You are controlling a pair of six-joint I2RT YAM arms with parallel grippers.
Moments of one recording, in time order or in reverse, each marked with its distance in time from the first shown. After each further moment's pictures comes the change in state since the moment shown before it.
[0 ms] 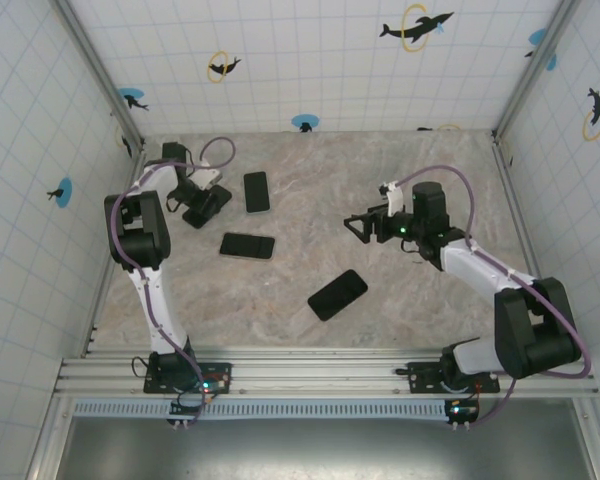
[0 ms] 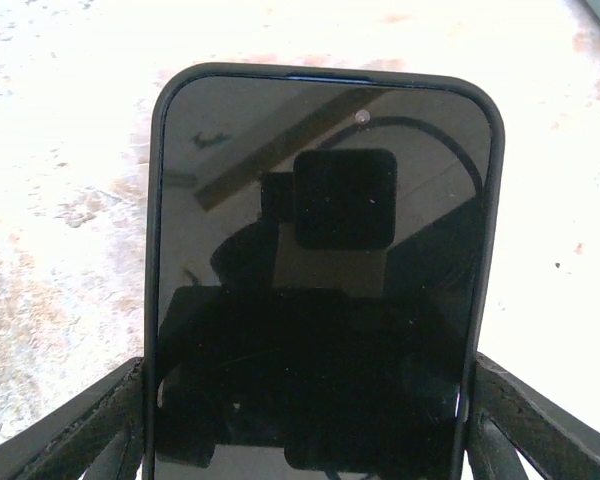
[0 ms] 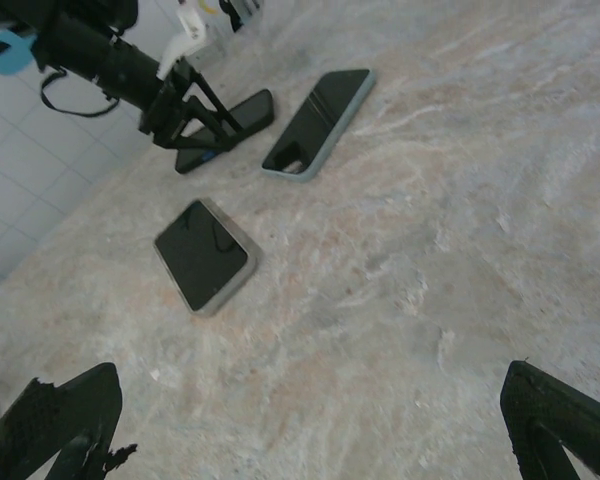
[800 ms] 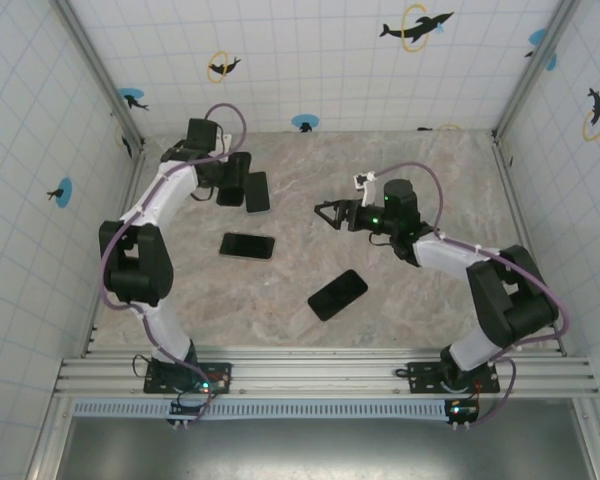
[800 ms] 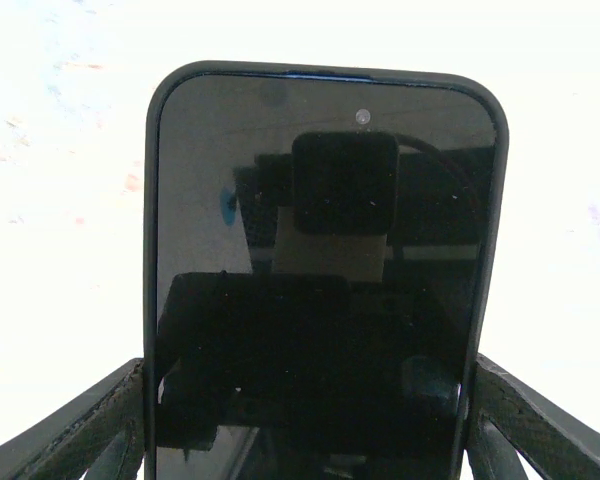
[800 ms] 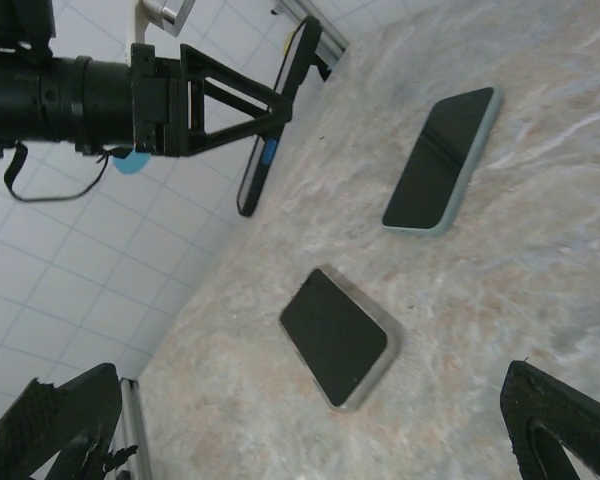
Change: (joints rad) left arm -0.276 -0.396 -0.138 0.068 -0.093 -0.798; right arm 0.165 0.213 0.074 0.359 0.004 0.445
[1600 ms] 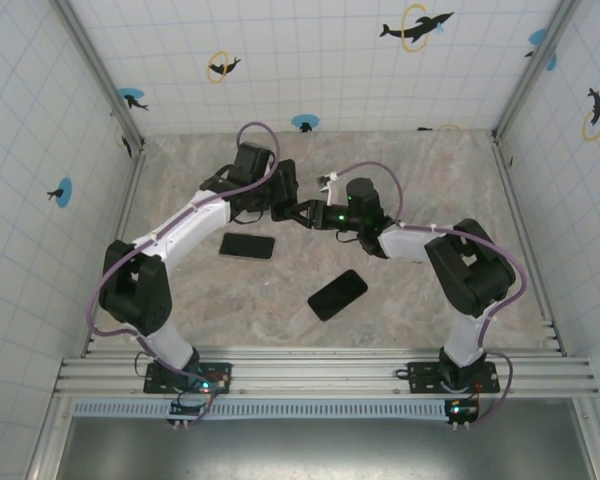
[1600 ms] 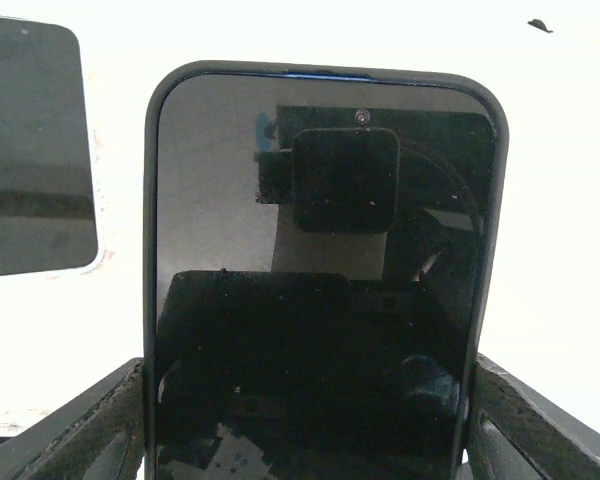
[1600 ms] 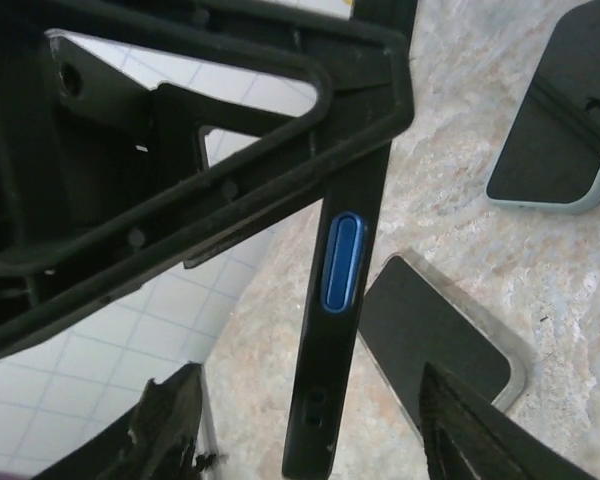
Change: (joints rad) left arm -0.297 -0.141 -0.188 0.214 -0.072 -0.449; right arm 0.128 0.249 0.169 0.121 -0.029 0.161
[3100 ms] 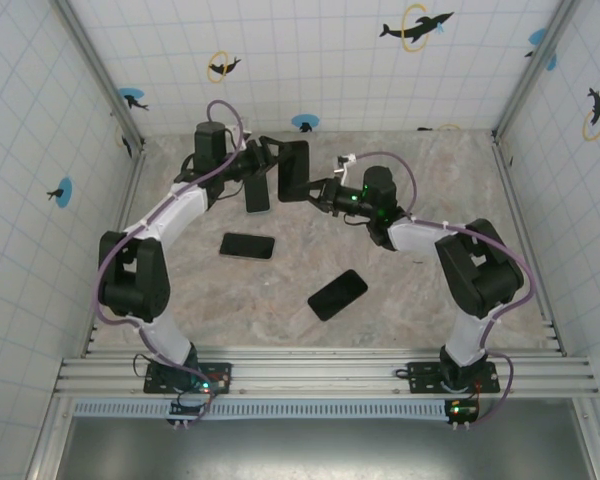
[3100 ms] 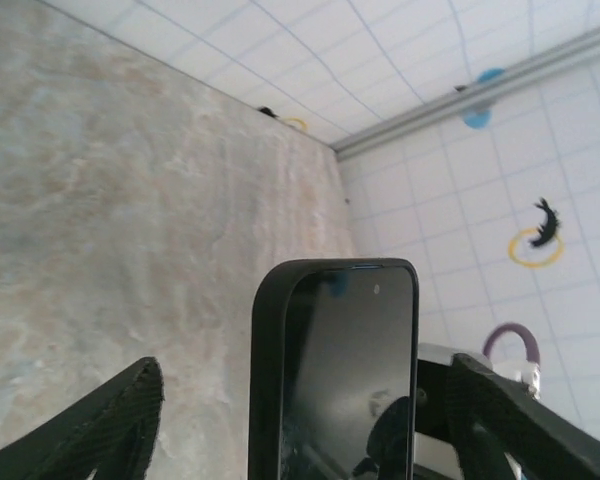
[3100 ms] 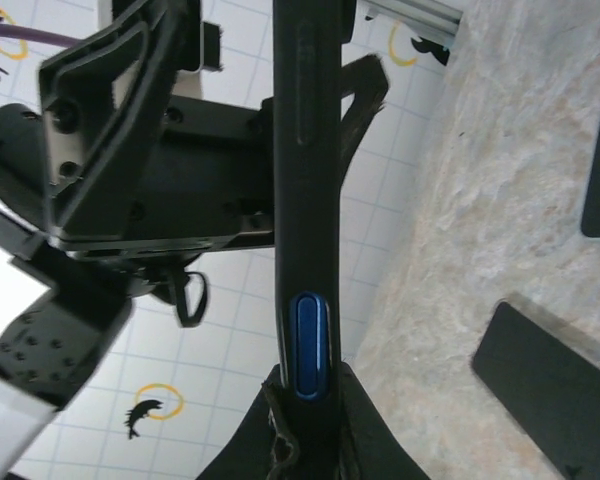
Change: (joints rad) left arm 0.234 0.070 -0.014 0.475 0.643 -0.214; right arm -0.076 -0.034 0.023 0.168 -0.060 0.422
